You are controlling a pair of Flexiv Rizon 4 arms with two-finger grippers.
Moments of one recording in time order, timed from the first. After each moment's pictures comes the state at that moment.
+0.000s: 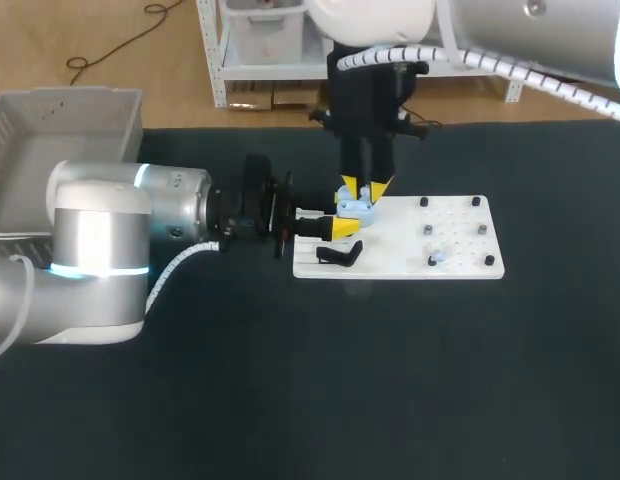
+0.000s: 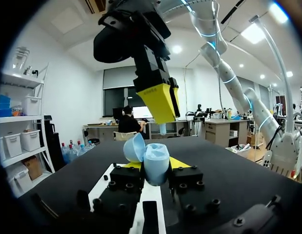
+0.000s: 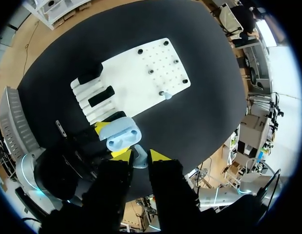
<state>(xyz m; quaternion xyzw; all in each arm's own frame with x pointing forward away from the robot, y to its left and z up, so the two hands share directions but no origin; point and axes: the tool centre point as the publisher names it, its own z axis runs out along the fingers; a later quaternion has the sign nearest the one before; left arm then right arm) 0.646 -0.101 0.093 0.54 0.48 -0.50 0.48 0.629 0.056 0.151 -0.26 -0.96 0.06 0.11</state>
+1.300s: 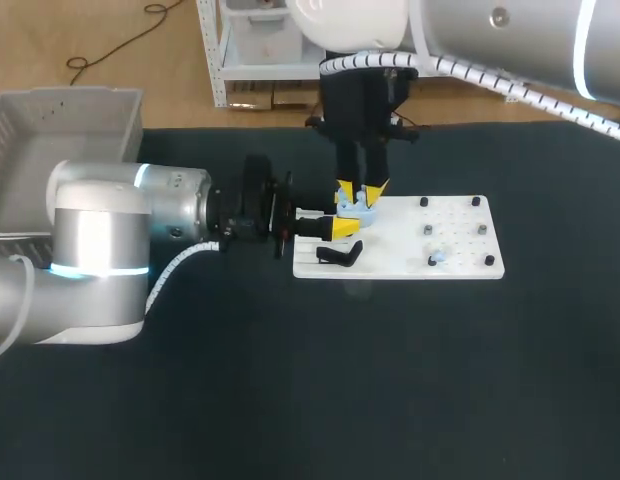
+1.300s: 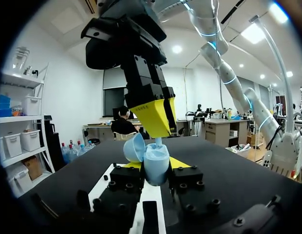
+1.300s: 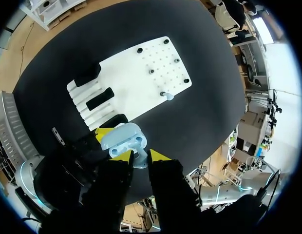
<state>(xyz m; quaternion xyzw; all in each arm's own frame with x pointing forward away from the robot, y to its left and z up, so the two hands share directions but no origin) 0.646 -0.101 0.093 0.54 0.48 -0.50 0.48 0.635 0.058 0.138 -0.27 -0.95 0.07 0.12</state>
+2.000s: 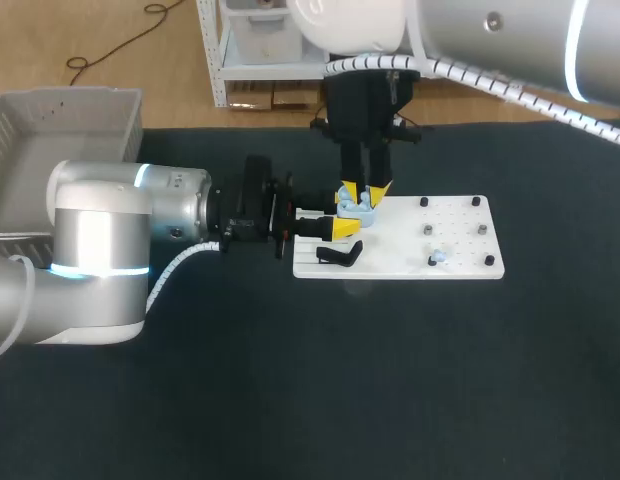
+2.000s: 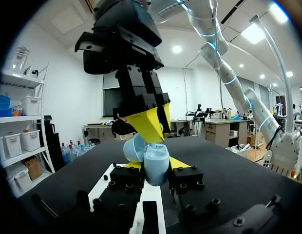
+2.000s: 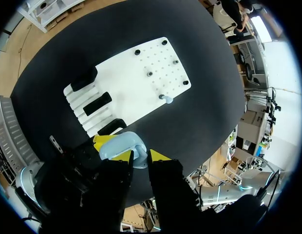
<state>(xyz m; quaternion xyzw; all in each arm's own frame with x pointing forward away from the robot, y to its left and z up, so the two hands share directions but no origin) 0.646 -0.101 0.093 0.54 0.48 -0.50 0.48 0.640 0.053 0.130 -0.28 -0.95 0.08 0.12</state>
